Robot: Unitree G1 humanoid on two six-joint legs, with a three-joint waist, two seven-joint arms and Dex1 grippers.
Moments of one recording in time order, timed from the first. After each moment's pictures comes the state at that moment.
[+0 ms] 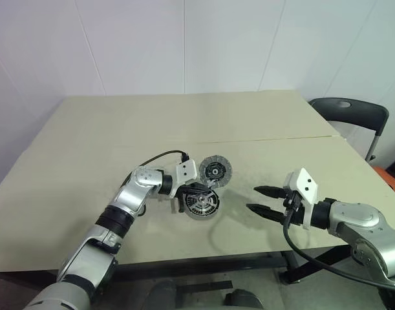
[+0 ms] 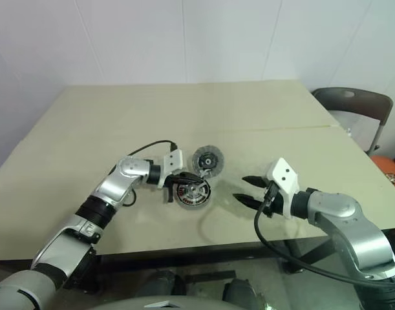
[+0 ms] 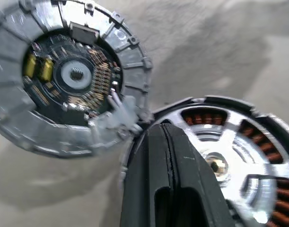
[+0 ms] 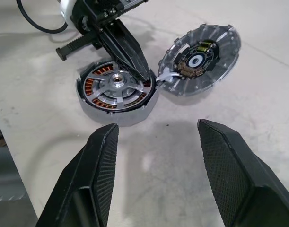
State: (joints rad) left arm -0.65 0.34 -0.38 0.49 -0.03 0.07 -1.08; right arm 0.00 -0.78 -0.10 -0.47 0.50 0.60 0.85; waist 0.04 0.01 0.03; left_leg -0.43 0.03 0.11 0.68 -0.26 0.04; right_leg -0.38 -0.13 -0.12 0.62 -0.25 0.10
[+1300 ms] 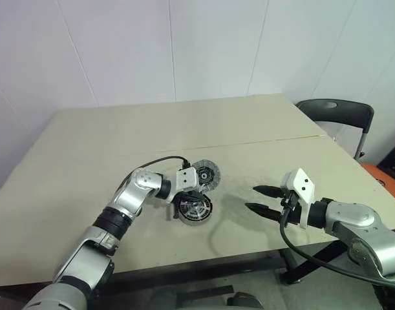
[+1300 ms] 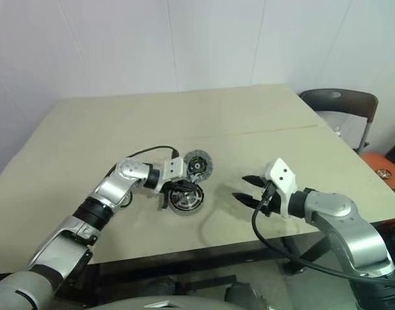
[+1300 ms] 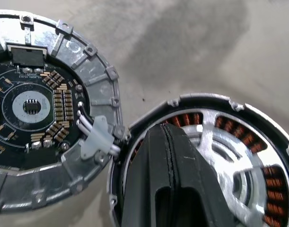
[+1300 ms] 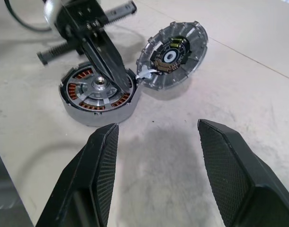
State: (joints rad) left arm -0.59 0.30 -0.36 0.47 -0.04 0.13 -1.15; right arm 0.00 -0.75 -0.08 -0.44 0.48 0.58 0.83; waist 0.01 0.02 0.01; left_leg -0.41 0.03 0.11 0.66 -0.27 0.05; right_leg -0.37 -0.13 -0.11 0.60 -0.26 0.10
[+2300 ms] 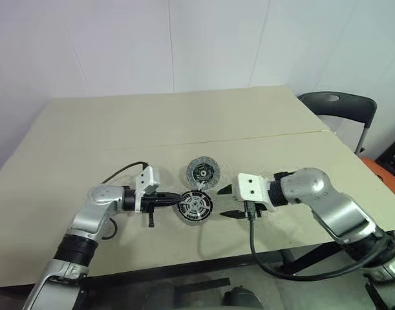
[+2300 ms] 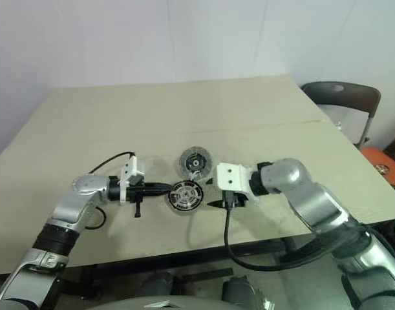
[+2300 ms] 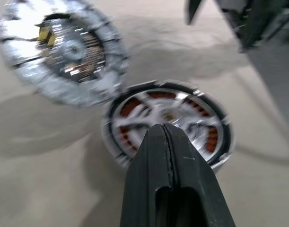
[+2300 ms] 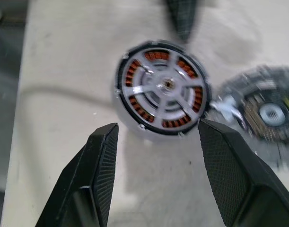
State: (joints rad) left arm -0.34 0.54 -0.11 0.20 -0.29 0.18 -1.23; right arm -0.54 -0.80 0.46 -0.29 0.11 0.37 1.18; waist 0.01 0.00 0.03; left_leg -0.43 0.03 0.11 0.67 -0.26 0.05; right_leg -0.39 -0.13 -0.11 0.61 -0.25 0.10
